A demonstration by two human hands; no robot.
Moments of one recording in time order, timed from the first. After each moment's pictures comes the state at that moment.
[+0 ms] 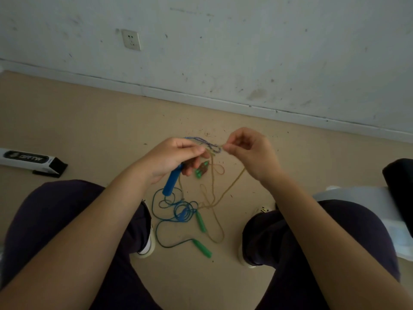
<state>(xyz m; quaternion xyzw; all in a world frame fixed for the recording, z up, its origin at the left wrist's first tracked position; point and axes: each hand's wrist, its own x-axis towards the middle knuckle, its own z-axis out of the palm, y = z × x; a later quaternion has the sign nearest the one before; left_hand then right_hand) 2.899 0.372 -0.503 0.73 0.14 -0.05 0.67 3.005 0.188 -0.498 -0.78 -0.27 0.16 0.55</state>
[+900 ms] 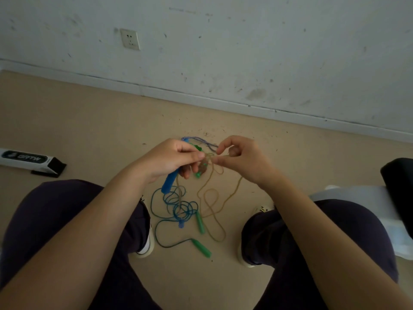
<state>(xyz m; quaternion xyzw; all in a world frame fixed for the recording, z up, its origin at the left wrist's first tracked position) 2.899 0.374 -0.503 0.78 0.14 -0.07 0.60 3.004 0.188 -0.504 -0.79 -0.30 0.22 0.48</state>
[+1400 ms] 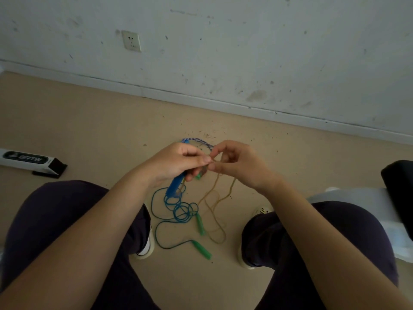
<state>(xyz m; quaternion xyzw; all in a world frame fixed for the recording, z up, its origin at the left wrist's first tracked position) 2.897 0.364 -0.500 0.77 0.11 -0.08 0.63 2.997 0.191 -0.503 -0.74 -0.33 0.27 0.51</state>
